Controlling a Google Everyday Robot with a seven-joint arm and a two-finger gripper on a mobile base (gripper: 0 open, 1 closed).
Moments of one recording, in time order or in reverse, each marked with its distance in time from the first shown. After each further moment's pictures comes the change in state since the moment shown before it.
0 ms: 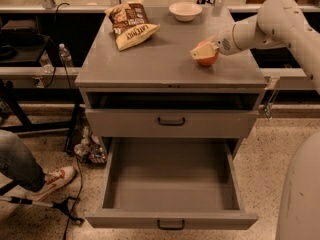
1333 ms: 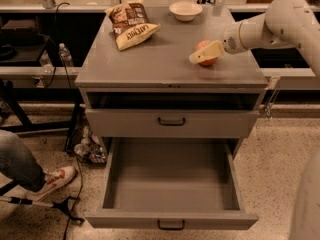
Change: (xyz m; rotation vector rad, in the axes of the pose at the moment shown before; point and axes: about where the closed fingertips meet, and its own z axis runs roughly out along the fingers) arm -0.005 -0.007 -0.024 0.032 -0.035 -0.001
